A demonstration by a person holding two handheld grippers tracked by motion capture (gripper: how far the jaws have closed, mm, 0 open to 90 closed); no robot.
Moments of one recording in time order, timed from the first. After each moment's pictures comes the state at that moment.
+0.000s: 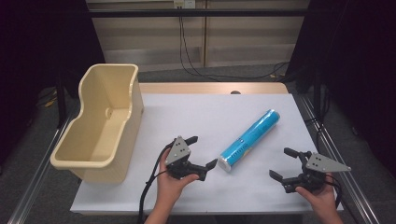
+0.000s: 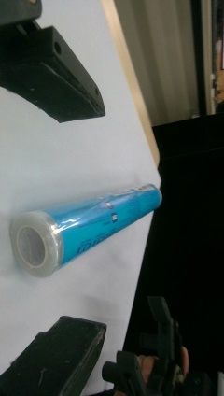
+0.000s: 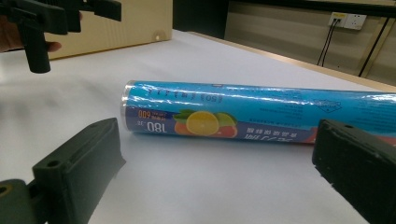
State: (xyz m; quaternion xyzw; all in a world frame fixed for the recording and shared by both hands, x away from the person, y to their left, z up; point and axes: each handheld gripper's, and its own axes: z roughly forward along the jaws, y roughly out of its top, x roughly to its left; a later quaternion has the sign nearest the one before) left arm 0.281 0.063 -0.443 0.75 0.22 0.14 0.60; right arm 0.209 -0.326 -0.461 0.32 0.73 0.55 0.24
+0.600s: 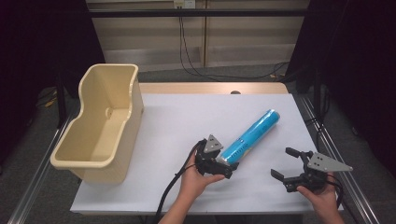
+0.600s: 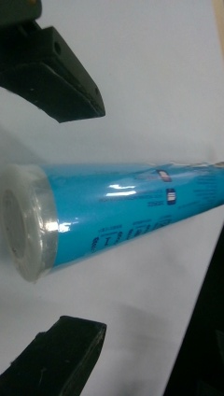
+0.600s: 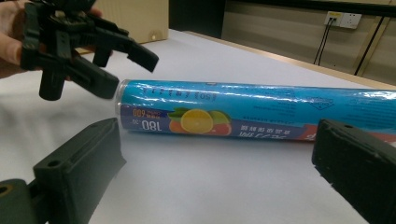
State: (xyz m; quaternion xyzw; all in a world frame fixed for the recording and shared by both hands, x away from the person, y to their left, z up) left arm 0.298 -0.011 -0.466 0.83 0.26 0.07 0.49; right arm 0.210 -0.330 -0.461 0.33 0.73 0.55 0.24
